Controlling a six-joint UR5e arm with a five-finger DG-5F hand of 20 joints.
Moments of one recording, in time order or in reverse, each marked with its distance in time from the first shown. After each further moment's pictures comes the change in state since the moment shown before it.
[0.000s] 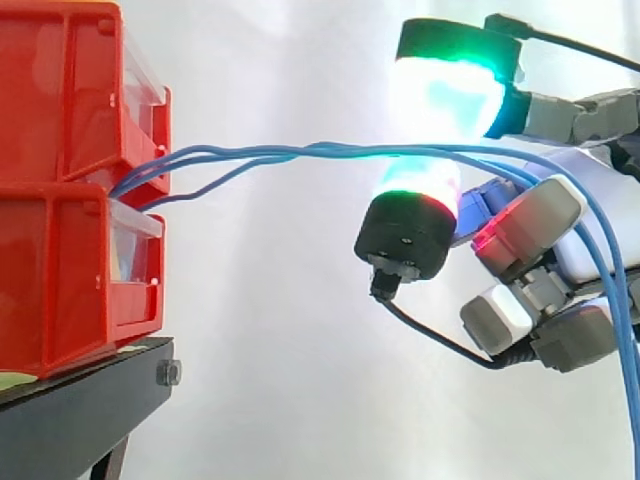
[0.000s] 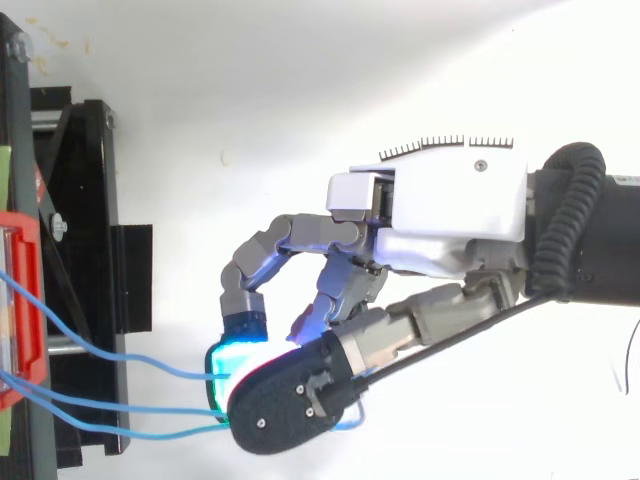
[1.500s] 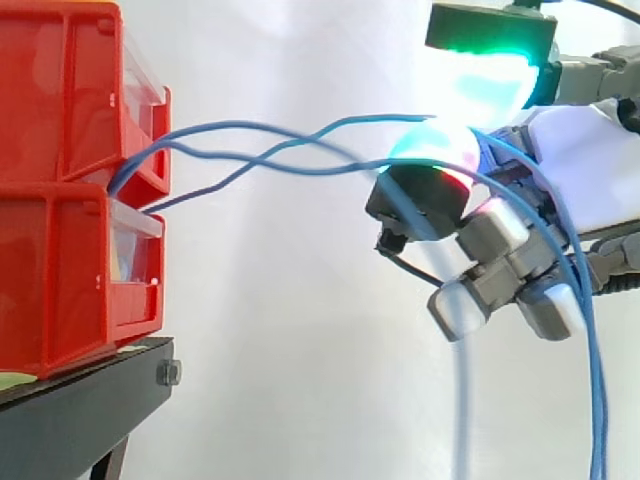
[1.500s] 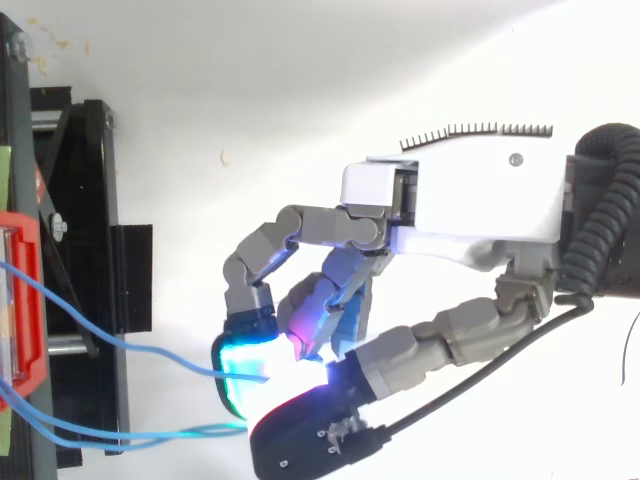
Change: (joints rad) arm -0.003 0.033 0.001 0.001 0.012 -0.201
